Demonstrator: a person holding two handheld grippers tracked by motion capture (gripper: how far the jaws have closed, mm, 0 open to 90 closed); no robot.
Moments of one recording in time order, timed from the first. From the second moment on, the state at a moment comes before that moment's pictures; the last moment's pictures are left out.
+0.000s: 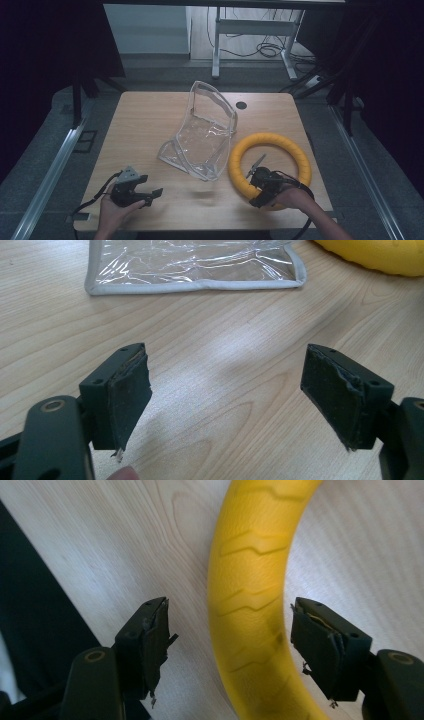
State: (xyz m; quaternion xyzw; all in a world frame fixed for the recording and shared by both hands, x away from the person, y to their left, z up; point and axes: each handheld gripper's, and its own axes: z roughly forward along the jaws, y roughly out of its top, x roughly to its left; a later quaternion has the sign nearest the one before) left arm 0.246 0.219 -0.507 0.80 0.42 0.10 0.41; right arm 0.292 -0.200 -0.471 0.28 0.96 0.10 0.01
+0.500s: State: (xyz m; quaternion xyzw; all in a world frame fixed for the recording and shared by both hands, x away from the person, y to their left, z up) left arm 0.247 0.218 -0.508 0.81 0.42 0.10 0.40; right arm 0.299 -0.183 -0.495 0.25 0.97 0.01 0.03
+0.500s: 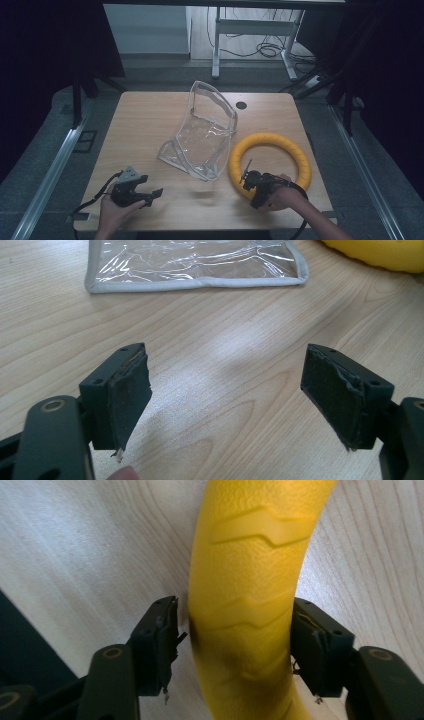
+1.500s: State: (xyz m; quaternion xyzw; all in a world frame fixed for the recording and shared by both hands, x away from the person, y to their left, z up) left arm 0.247 0.217 -0.508 0.80 0.42 0.10 0.41; right arm 0.329 -0.237 -0.420 0.28 0.93 0.21 -0.07
